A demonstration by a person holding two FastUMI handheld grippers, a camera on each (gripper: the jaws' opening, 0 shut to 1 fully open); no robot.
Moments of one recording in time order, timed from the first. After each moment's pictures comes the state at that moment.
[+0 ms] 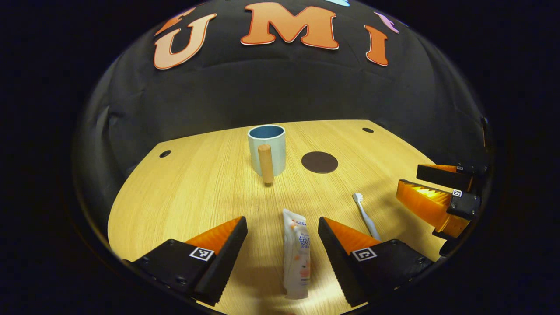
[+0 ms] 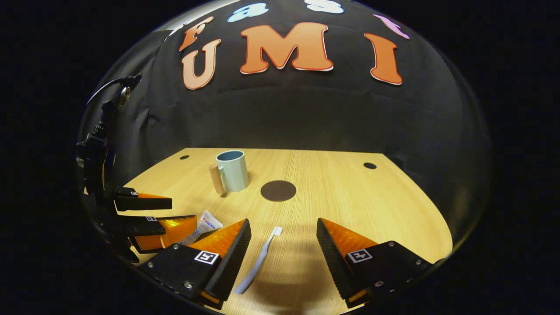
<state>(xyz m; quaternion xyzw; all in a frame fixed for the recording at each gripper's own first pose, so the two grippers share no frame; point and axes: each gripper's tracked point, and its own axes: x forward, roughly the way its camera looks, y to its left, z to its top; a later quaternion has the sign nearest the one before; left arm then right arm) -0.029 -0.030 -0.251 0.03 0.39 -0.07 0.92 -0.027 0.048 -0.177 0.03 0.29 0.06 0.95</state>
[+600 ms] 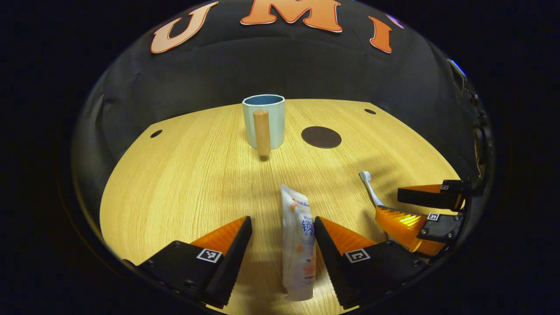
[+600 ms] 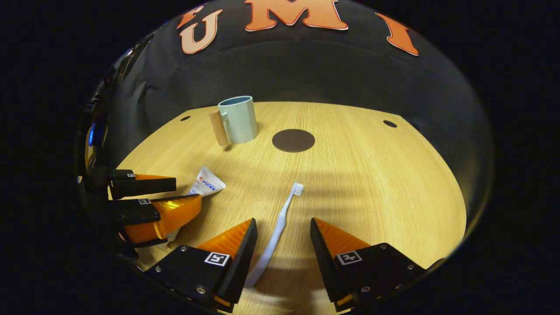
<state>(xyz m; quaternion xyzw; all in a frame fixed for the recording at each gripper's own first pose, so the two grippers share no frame) -0.040 -0.029 -0.298 0.01 0.44 -0.08 0.89 -0.053 0.087 -0.252 0.03 0.42 0.08 0.90</state>
